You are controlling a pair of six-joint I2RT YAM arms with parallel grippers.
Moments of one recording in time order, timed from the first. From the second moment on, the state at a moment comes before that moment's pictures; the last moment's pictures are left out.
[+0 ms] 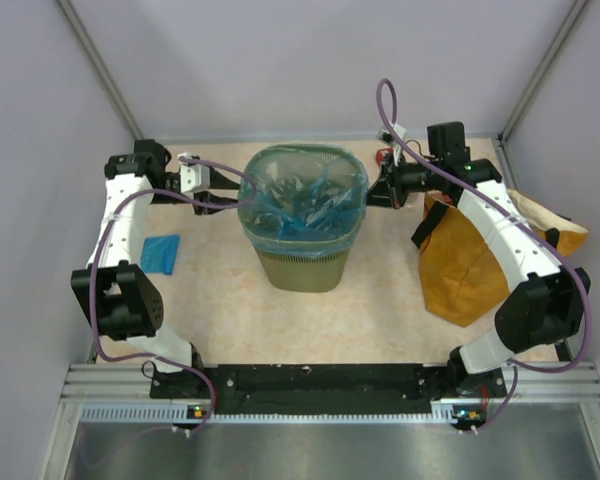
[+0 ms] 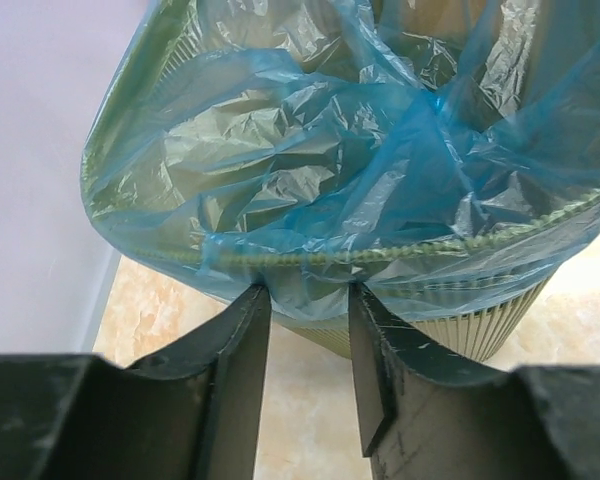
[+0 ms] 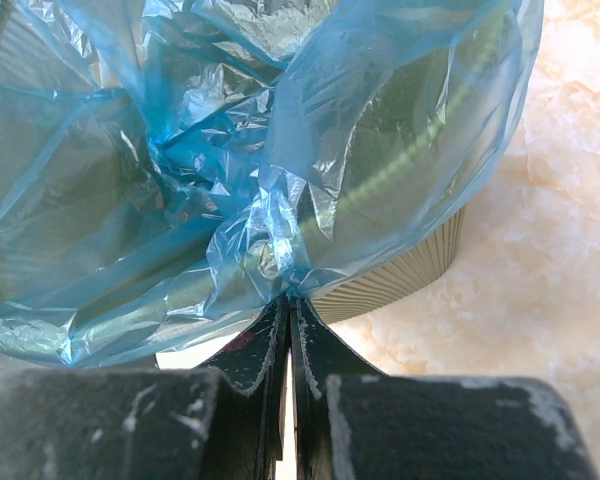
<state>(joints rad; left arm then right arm) 0.11 1.62 1.60 -1.34 1.40 1.73 0.26 1.52 1.46 -0.68 -0.94 -0.23</state>
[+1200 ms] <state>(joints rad) 0.10 1.63 1.54 -1.34 1.34 1.73 0.26 1.52 1.34 -0.66 -0.88 -0.30</state>
